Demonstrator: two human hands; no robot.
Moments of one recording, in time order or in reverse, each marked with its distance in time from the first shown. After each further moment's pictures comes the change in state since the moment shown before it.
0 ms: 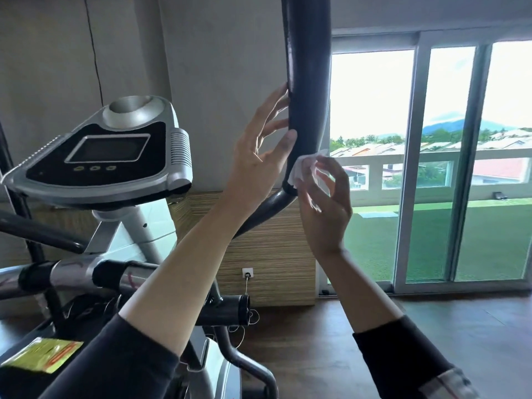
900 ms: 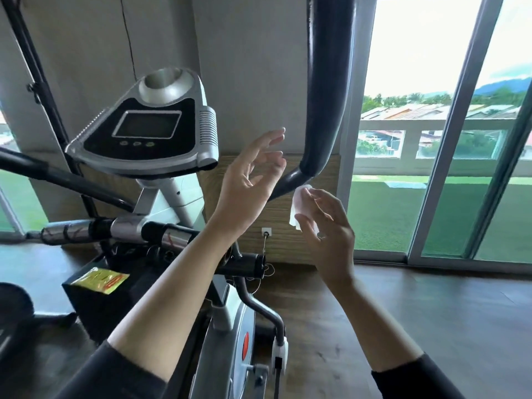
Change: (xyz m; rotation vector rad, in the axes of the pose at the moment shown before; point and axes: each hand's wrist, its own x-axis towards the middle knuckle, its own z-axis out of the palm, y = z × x) left_hand -0.049 0.040 -0.035 0.089 -0.041 -0.416; right_hand -0.028 -0.052 -0.055 0.092 -0.400 0.360
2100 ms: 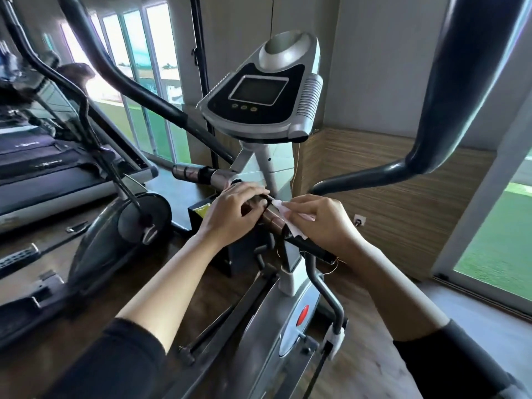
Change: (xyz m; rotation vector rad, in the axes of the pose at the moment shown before) left_hand -0.094 -0.064 -0.102 0.932 0.091 -0.279; right_hand 0.021 -0.041 0.071 0.456 -0.988 0.237
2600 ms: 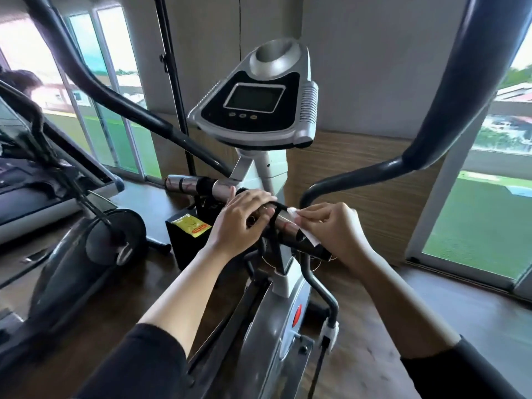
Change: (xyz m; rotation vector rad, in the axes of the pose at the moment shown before) left_hand 0.000 -0.035 0.005 -0.100 0.004 0.216; right_hand -0.013 -0.030 0.020 -0.038 0.249 0.263
